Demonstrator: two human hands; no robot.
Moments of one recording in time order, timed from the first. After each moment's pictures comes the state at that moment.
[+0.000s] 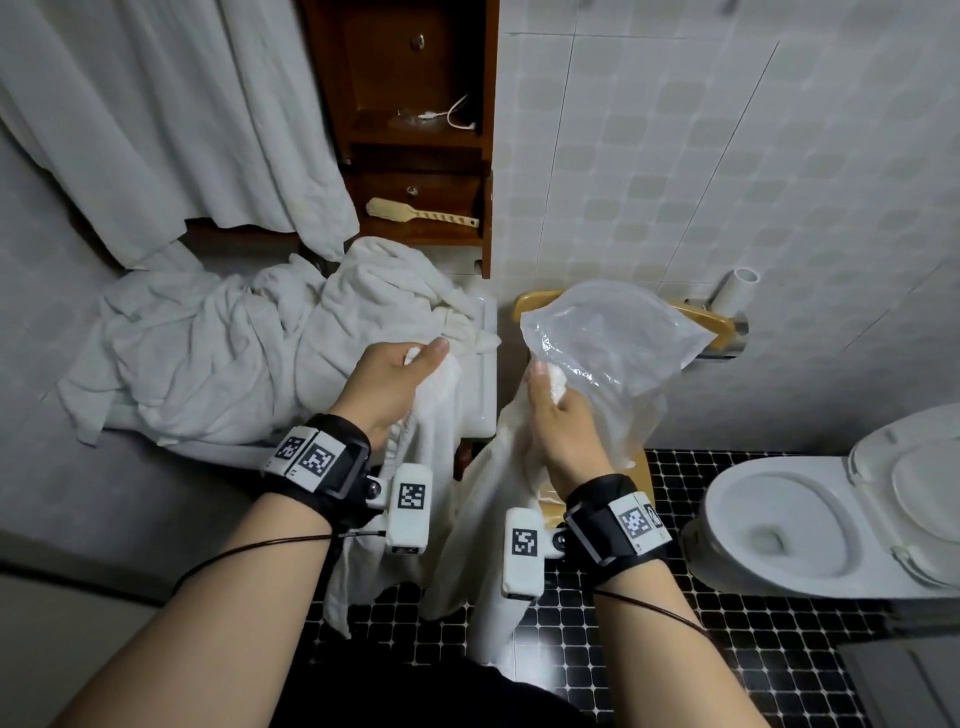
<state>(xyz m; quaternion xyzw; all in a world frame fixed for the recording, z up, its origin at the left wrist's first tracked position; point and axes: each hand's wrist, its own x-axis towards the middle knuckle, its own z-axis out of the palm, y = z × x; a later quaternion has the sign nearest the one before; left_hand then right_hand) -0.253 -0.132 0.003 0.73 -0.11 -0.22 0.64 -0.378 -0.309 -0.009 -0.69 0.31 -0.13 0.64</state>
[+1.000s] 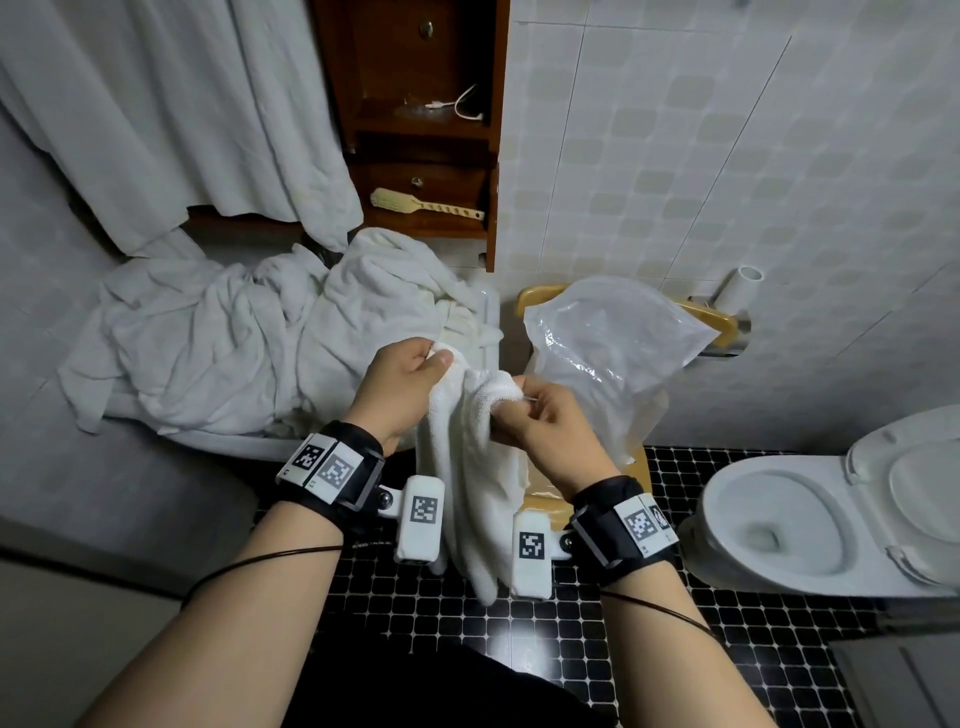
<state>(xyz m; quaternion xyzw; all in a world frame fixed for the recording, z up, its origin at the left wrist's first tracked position) -0.267 -0.135 -0.005 0.78 -0.11 -0.15 0.60 -0.380 -0.305 -0.019 -0.67 0.14 -0.02 0.73</state>
